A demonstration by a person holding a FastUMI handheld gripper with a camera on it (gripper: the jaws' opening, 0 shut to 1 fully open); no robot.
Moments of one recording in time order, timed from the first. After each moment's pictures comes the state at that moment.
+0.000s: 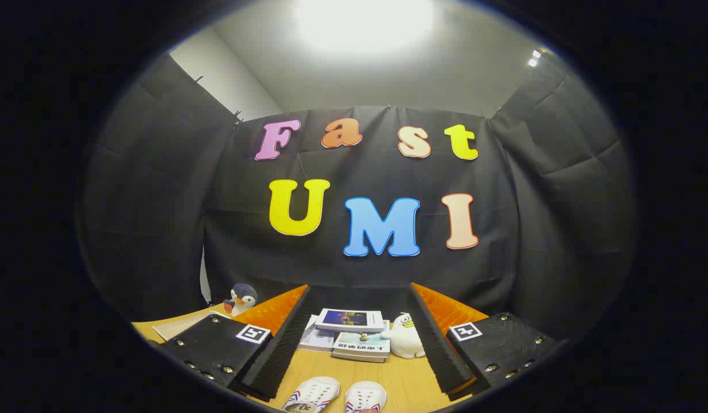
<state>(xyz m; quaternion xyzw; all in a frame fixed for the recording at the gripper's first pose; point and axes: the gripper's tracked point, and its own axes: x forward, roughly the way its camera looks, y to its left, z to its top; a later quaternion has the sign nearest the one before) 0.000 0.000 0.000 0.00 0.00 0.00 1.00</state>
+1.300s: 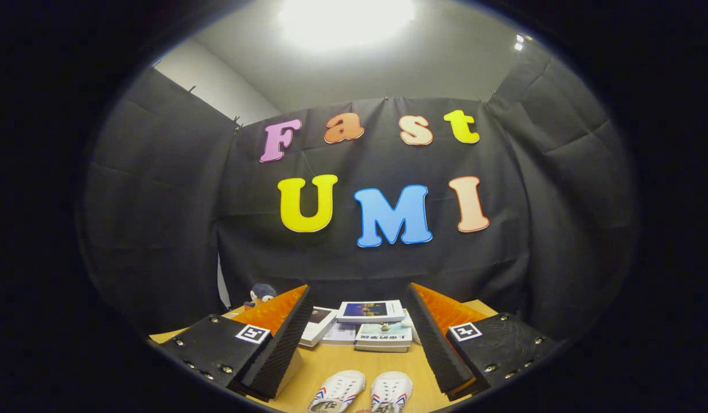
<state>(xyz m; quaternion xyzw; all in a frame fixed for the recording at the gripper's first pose) -0.015 0.031 -0.023 0.07 0.03 0.04 1.00</state>
